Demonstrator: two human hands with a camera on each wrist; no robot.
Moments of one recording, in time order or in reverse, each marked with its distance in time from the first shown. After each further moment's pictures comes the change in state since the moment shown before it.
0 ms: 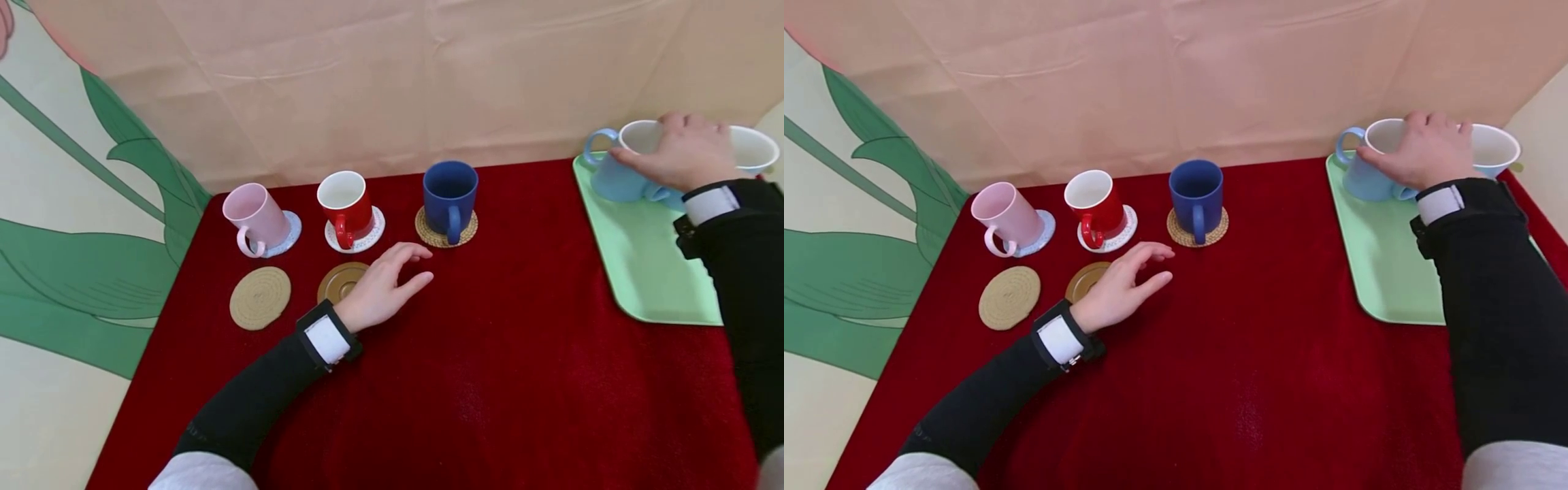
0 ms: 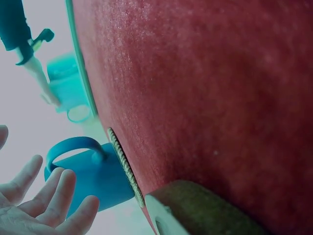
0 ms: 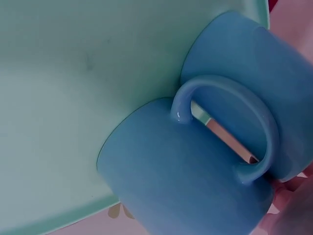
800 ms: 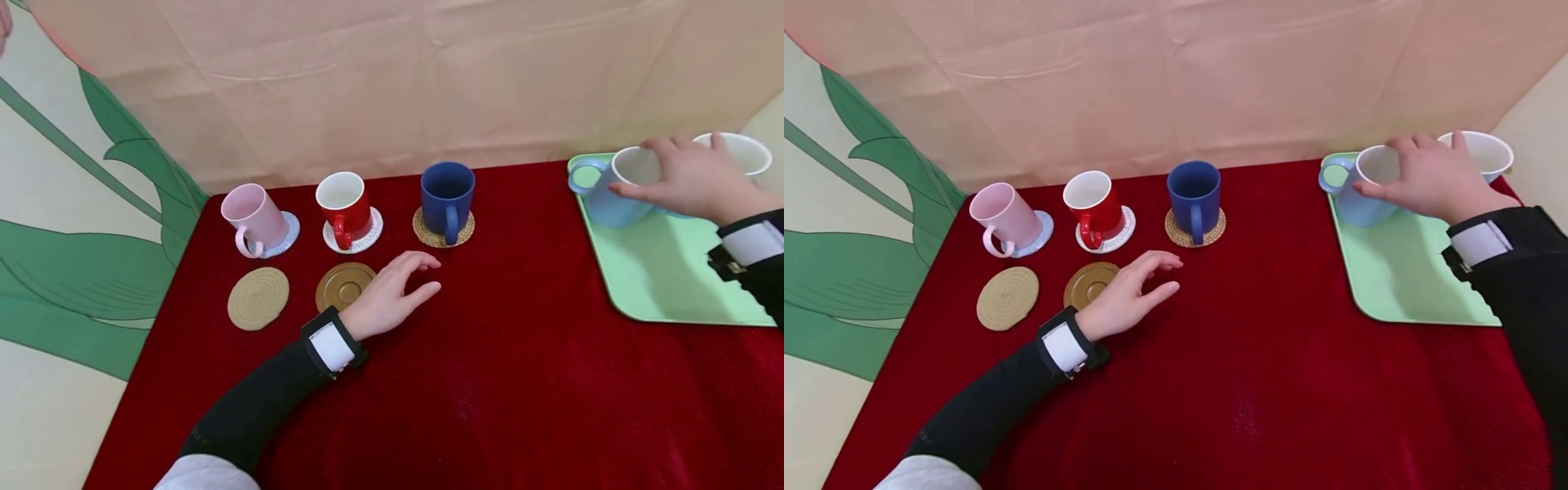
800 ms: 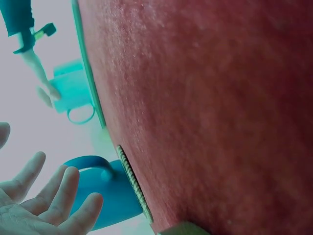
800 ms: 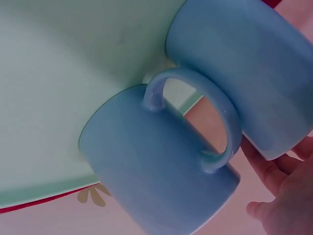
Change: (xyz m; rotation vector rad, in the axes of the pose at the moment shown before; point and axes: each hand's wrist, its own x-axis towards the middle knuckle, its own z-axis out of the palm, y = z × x) left_hand -0.001 0.006 0.012 -0.032 -0.052 -0.016; right_hand -0.043 -0.007 -0.007 -0.035 -0.037 -0.219
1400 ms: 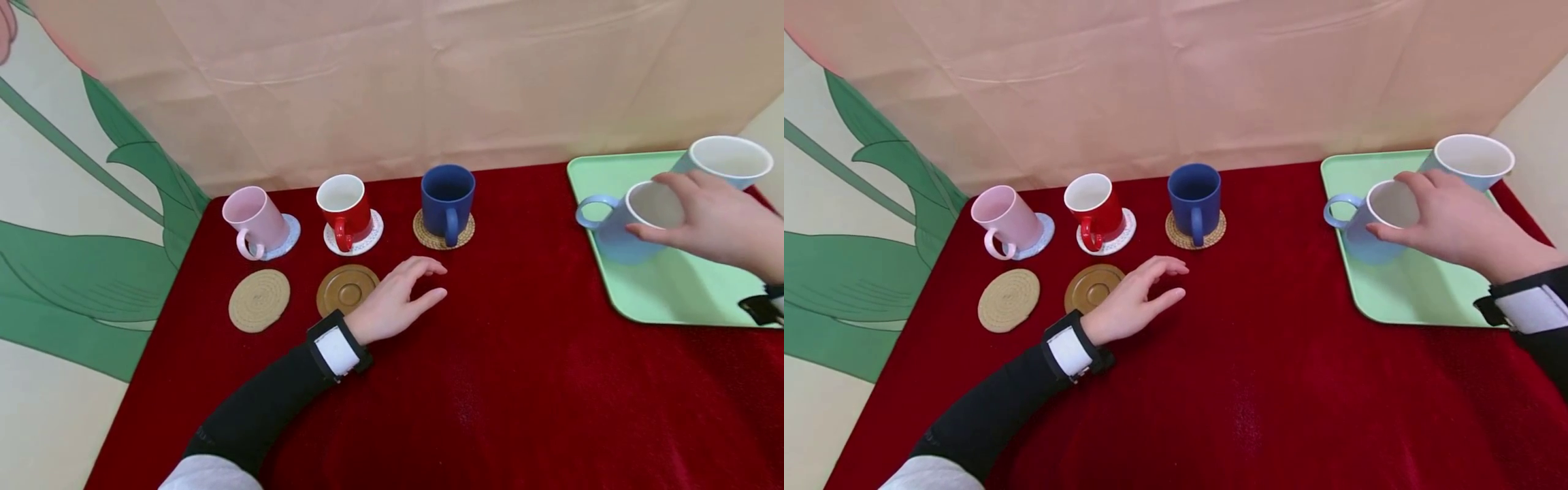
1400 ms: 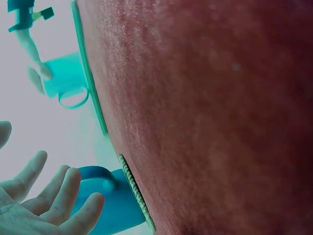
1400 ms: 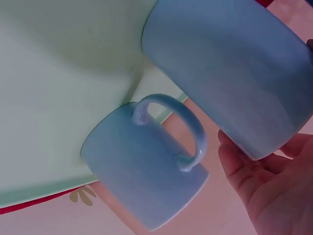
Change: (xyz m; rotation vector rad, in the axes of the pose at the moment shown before) left_hand 0.001 0.002 0.007 0.020 -0.032 0.002; right_hand -0.056 -0.016 0.010 0.096 0.099 -0.033
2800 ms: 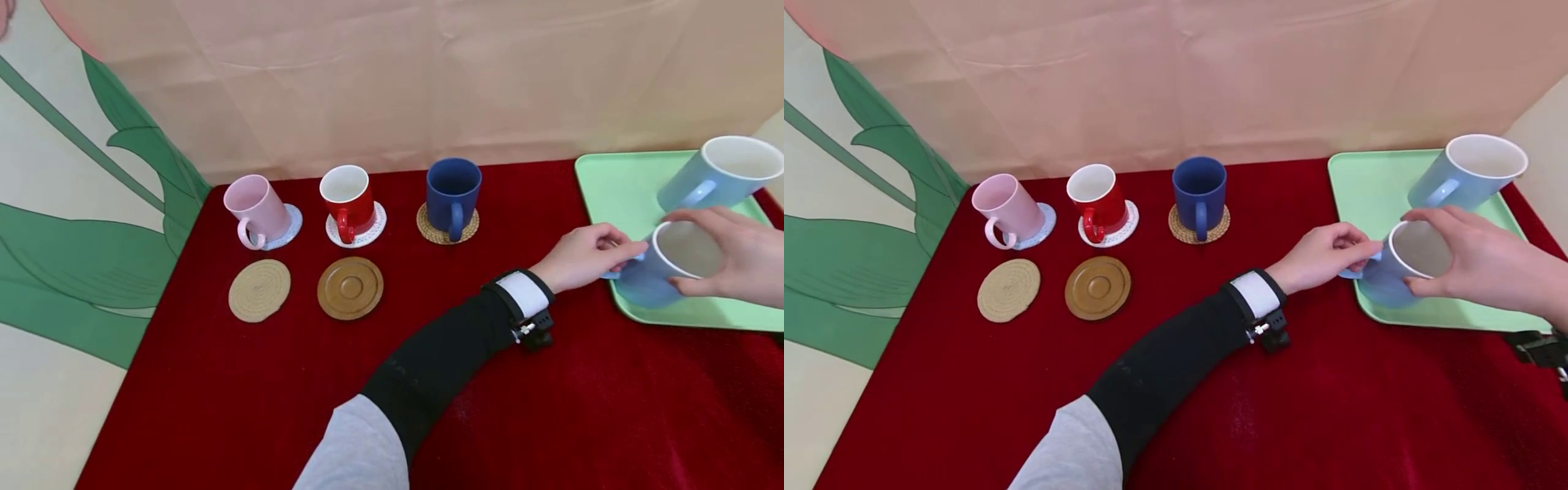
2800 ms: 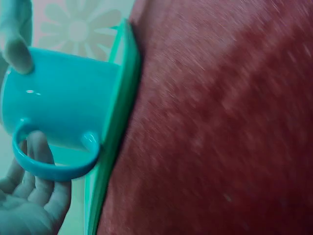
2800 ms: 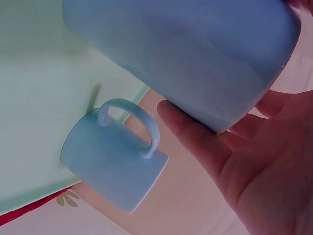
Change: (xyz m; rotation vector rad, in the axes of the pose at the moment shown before) left_hand 0.183 0.104 0.134 -0.394 -0.004 -0.242; right_hand -0.047 -0.009 0.002 0.061 0.072 -0.114
